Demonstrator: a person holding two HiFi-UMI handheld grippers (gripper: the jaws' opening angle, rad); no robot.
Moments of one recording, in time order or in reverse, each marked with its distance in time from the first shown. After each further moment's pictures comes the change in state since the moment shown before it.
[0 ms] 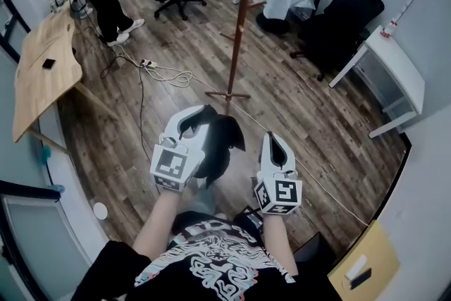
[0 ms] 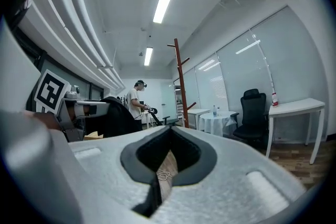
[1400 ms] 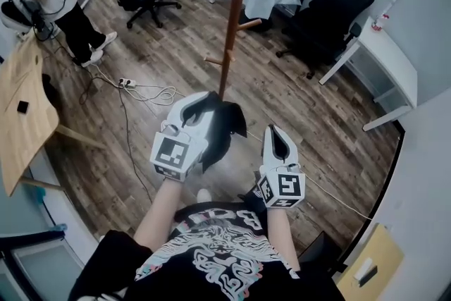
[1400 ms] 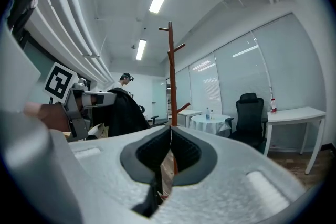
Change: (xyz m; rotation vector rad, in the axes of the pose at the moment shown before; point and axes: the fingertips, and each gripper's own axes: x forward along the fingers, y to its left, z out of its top) left arm 0.199 0.144 0.000 -0.023 -0.083 -0.164; right arm 0.212 -0.050 0.011 -0.057 0.016 -0.108
